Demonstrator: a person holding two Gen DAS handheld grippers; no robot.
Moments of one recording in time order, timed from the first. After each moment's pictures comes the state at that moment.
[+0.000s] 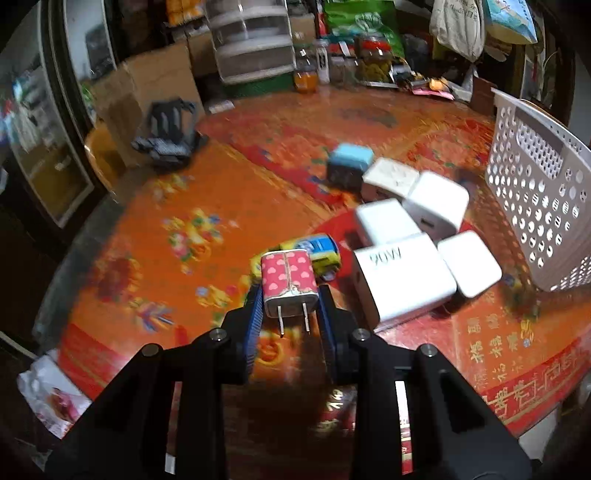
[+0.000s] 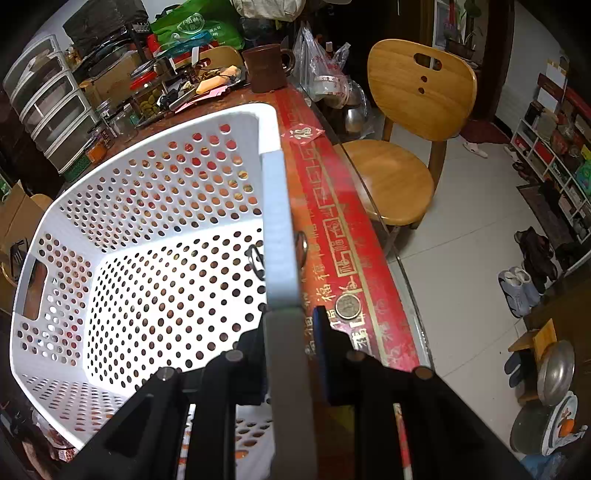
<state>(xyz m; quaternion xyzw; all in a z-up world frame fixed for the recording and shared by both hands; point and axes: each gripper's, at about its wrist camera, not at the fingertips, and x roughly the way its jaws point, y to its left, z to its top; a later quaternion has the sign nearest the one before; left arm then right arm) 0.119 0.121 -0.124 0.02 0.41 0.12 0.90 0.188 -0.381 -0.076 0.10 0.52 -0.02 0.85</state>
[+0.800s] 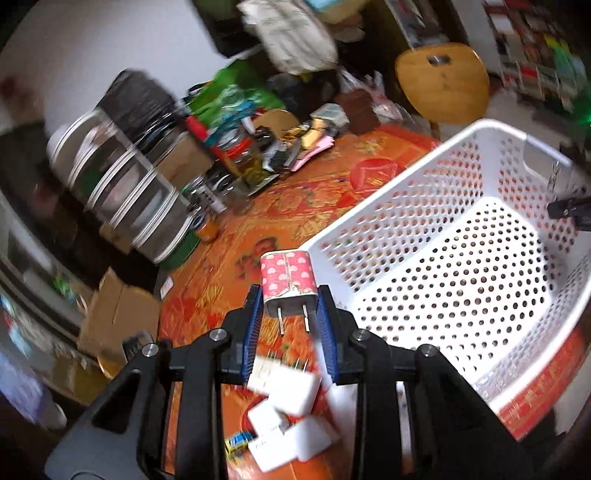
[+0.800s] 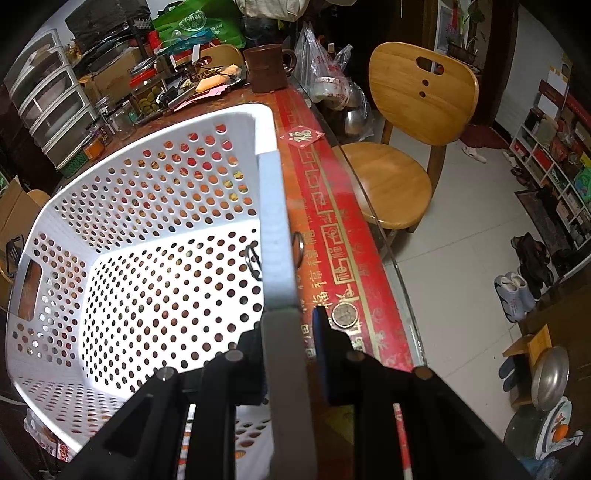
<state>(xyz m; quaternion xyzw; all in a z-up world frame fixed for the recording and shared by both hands) 0.228 -0.139 0.017 0.31 0.35 -0.01 0.88 0.194 -0.382 -0.077 0.09 0.52 -0.03 0.85</state>
